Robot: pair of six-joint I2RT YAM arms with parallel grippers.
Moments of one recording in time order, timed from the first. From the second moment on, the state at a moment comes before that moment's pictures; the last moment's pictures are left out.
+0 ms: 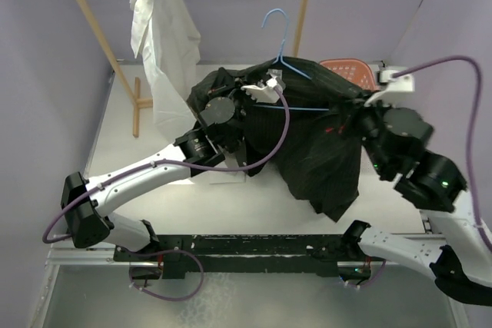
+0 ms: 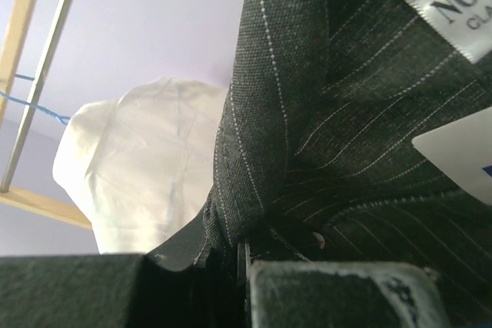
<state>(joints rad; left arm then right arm) -1.01 1.43 1.33 0.30 -0.92 1.08 0.81 0.89 1.41 -0.71 0.62 0.30</state>
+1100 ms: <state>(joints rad) -0.99 0.81 0.89 0.23 -0.57 1.03 0.82 0.99 1.83 -1.30 0.61 0.19</state>
